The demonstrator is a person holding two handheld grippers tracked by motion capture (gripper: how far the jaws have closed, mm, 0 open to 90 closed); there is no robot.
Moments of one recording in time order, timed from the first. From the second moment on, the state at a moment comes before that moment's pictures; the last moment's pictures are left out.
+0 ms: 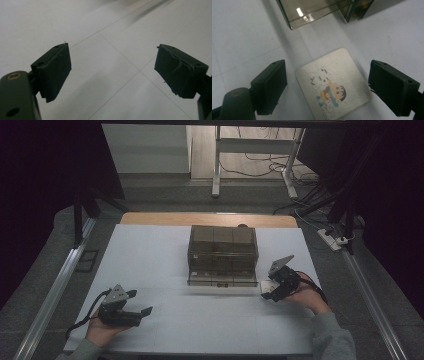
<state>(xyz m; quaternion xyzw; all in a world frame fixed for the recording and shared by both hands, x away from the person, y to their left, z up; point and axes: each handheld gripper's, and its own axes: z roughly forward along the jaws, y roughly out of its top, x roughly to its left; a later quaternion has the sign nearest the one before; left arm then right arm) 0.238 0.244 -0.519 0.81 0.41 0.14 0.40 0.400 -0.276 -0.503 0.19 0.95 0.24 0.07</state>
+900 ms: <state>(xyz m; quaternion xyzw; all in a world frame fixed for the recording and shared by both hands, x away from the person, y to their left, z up) 0.237 0.243 -0.520 0.81 0.40 0.15 0.40 0.398 -0.277 -0.504 0.18 0.95 0.23 0.07</state>
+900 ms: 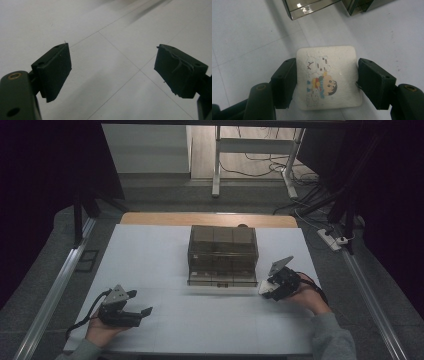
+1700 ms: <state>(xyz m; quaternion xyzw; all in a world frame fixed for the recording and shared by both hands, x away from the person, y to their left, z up) 0.237 0.243 -0.520 0.81 0.40 0.14 0.40 0.396 -0.295 -0.485 0.21 0.93 0.29 0.10</state>
